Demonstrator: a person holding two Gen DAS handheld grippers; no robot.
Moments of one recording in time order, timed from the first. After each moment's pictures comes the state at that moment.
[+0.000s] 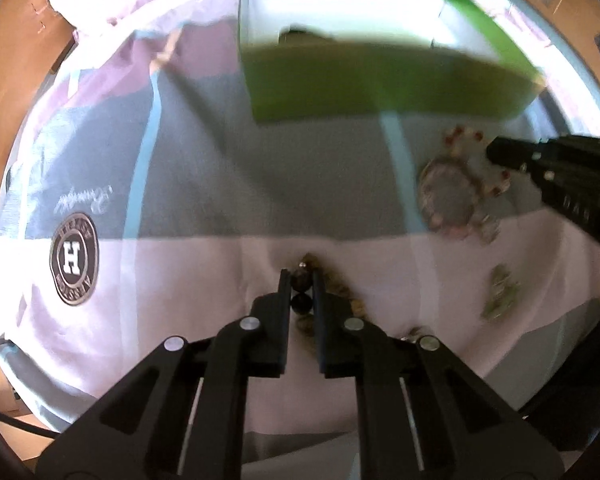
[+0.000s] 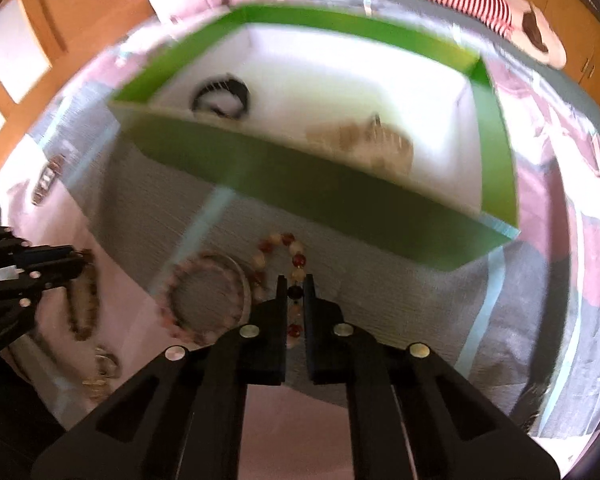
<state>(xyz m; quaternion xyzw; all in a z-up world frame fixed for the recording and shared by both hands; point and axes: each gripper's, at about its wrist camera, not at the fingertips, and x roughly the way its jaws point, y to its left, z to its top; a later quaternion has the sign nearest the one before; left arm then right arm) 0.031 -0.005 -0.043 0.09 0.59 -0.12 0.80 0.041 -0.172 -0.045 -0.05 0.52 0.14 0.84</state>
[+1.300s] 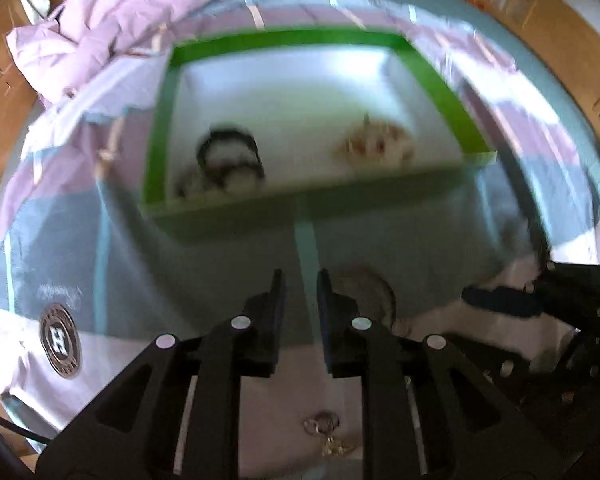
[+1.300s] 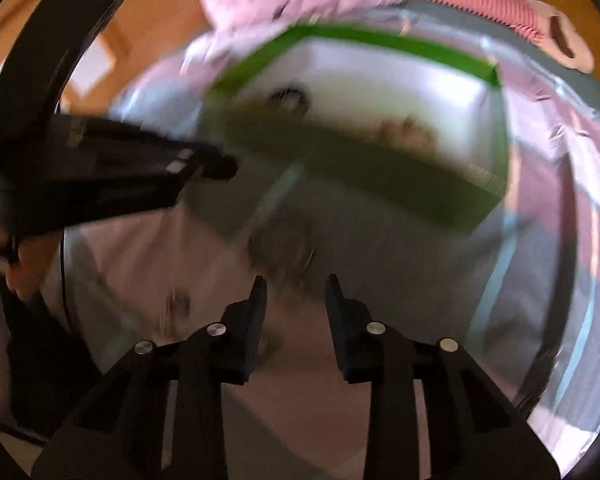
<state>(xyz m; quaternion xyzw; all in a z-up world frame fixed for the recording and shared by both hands) 0.067 -0.075 -0.028 0.09 0.56 -0.16 0.80 -0.015 -0.178 -0.028 -0.03 0.53 0.22 0.82</state>
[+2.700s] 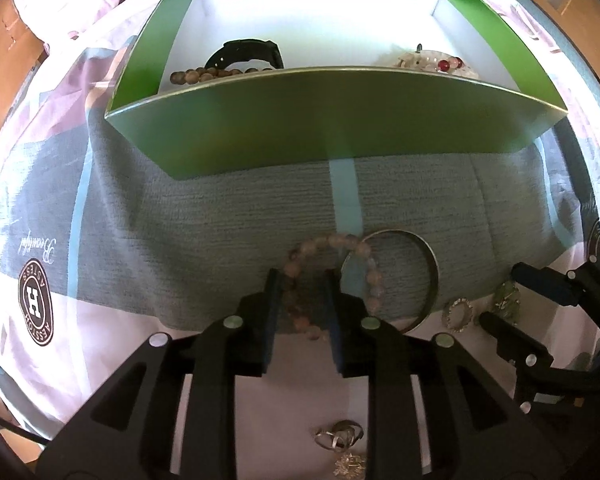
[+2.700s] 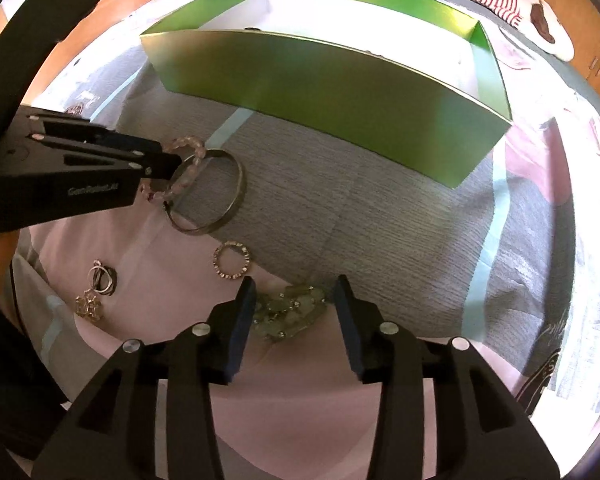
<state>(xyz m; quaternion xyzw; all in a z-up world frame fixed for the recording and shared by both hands) 0.076 -0.066 -0.087 0.09 0.61 -0.11 0.78 -0.004 -0.177 -0.071 -0.07 0.56 0.15 0.81</state>
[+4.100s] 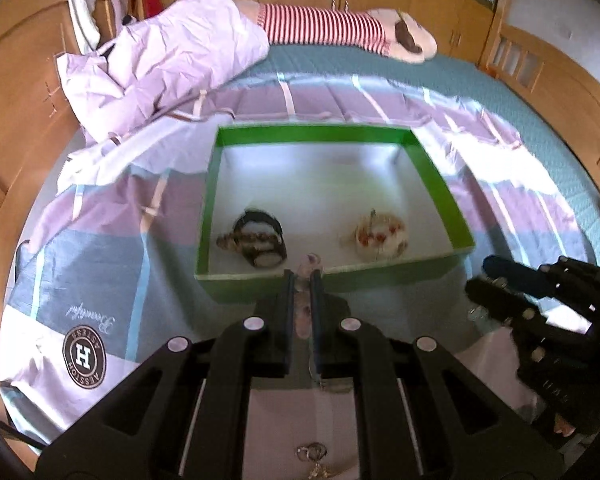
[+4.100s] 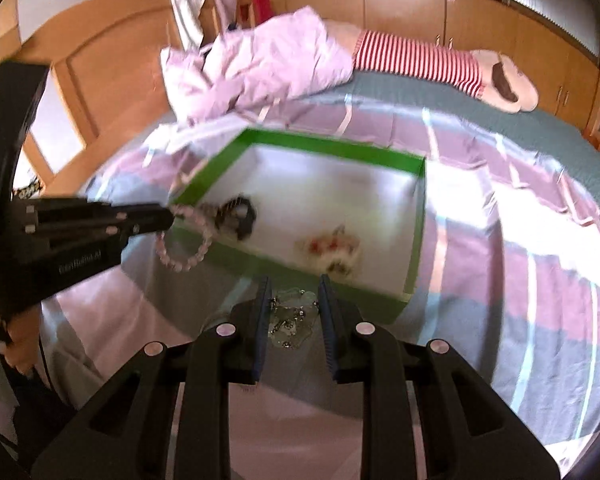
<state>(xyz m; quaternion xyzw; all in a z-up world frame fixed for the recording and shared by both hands) 0.071 -0.060 0.048 0.04 0.45 -0.13 0.88 0.012 -0.211 0.050 0.00 0.41 0.13 0.90</state>
